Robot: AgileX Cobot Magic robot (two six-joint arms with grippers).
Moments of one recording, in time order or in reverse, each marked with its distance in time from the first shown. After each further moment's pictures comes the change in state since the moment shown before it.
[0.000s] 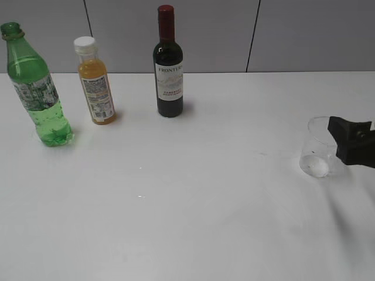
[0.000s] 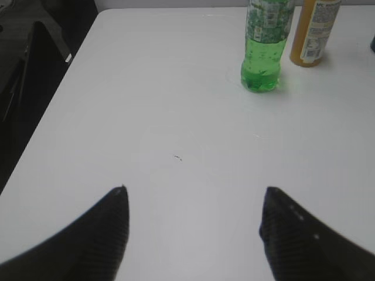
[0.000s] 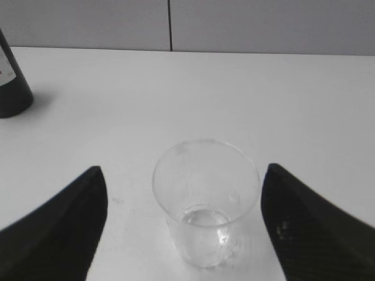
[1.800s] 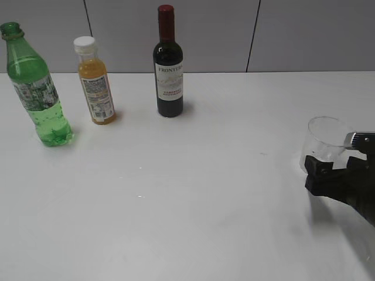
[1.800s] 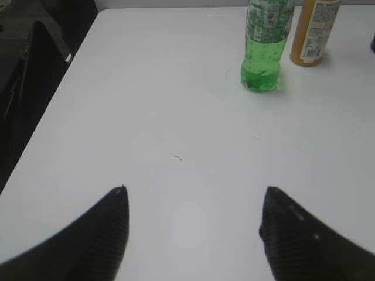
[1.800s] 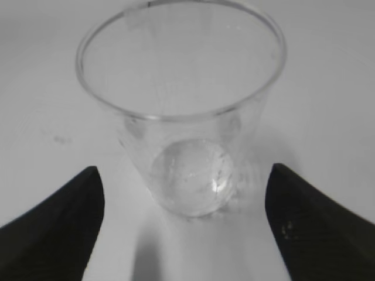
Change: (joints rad) left arm 0.000 0.000 0.000 0.000 0.000 0.000; right arm 0.000 0.662 0.010 -0.058 -0.561 0.232
